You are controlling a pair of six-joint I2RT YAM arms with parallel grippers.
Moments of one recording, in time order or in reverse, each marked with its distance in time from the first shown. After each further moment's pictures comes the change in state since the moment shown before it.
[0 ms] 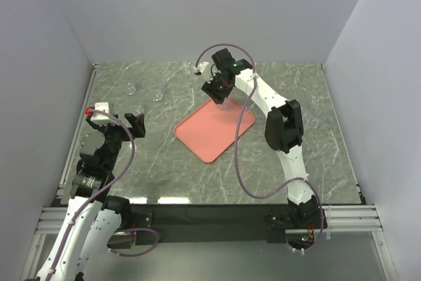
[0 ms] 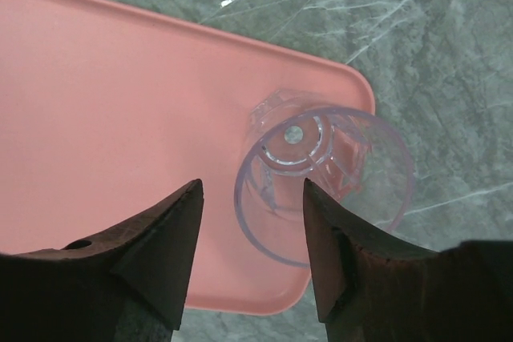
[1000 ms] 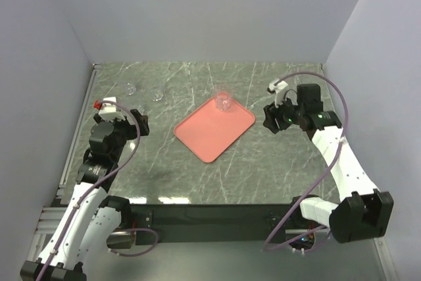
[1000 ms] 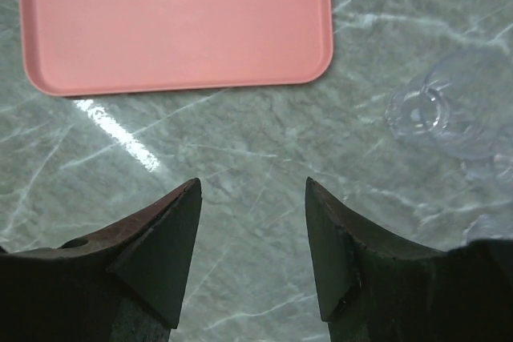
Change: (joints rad) left arm 0.001 0.131 0.000 -0.010 -0.019 -0.030; right arm -0.366 -1.115 -1.117 0.278 -0.259 0.114
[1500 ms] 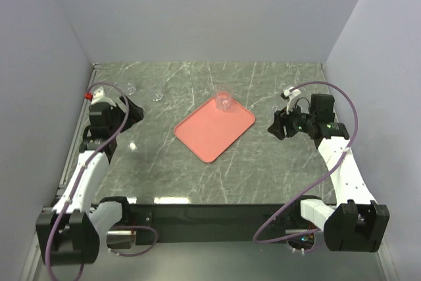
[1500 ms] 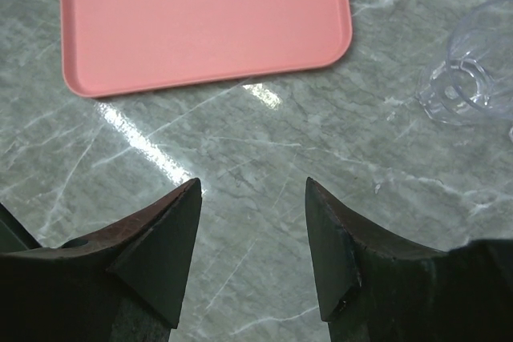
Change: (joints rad) left arm 0.213 0.334 0.066 0.029 0.173 -0.272; right arm -0.192 -0.108 -0.168 0.063 -0.229 0.030
